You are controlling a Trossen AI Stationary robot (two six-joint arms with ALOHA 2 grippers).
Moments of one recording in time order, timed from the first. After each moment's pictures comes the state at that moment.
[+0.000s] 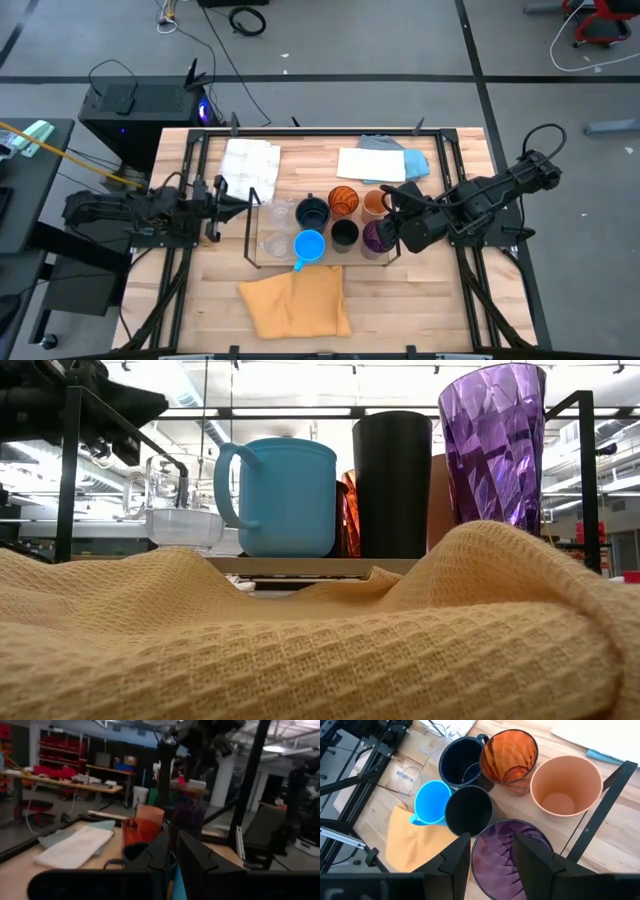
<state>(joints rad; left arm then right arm) -0.07 0.17 0.06 0.29 -0.14 -0.17 0.48 1.40 1.55 -1.26 0.50 1.46</state>
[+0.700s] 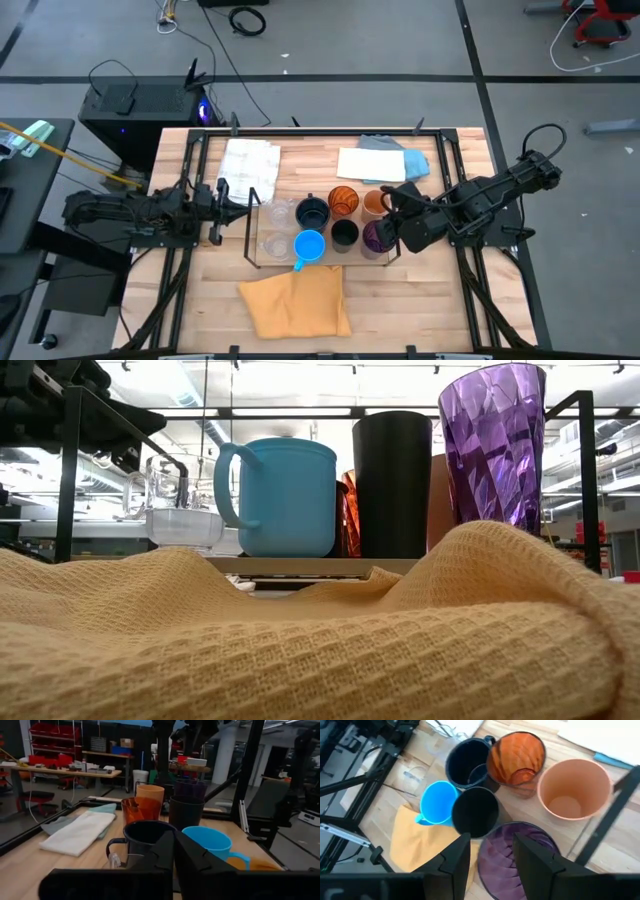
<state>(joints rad) -0.07 0.17 0.06 0.19 -0.11 -0.10 0.48 1.40 1.55 -1.23 0.50 1.44</state>
